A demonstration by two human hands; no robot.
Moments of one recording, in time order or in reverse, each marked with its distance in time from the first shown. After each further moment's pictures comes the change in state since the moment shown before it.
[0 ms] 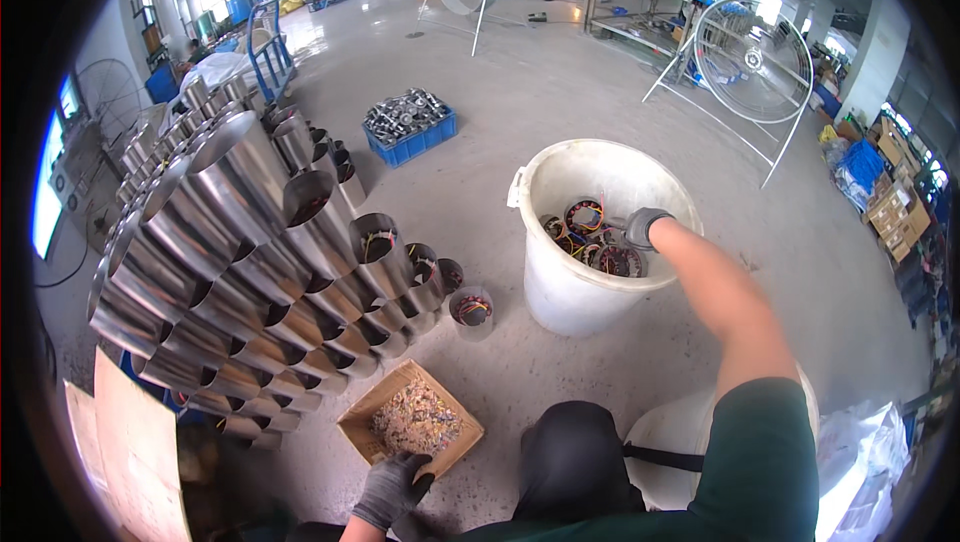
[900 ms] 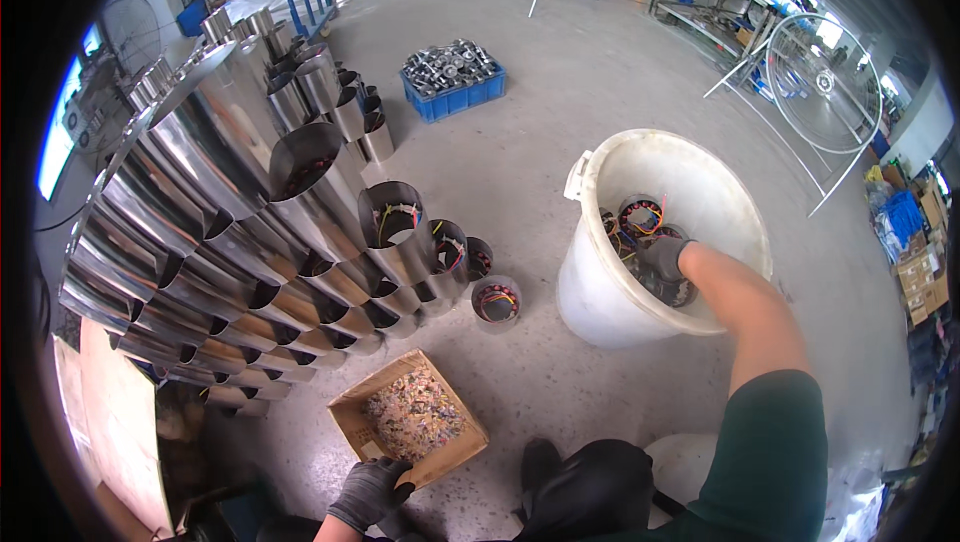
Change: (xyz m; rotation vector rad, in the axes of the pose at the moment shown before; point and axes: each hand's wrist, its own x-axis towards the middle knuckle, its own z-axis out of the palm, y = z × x) left_hand 0.021 -0.048 0.014 -0.024 -0.208 -0.165; right_hand 0.129 -0.016 0.105 -0.167 -0.106 -0.618
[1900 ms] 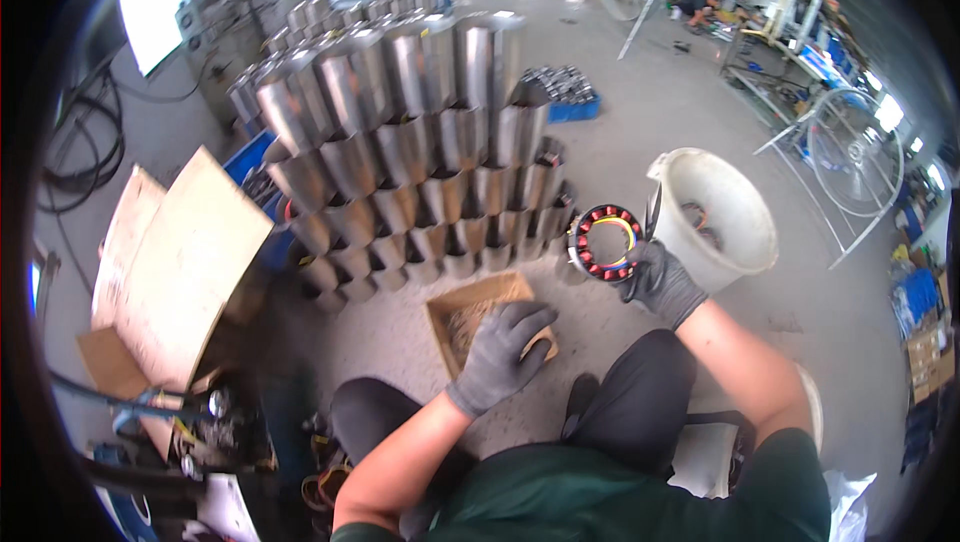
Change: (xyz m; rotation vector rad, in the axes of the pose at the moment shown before) left_hand -0.117 0.110 -0.055 -0.252 1.013 0.525; right_hand -0.204 -0.409 -0.147 2.159 0.182 -0.348
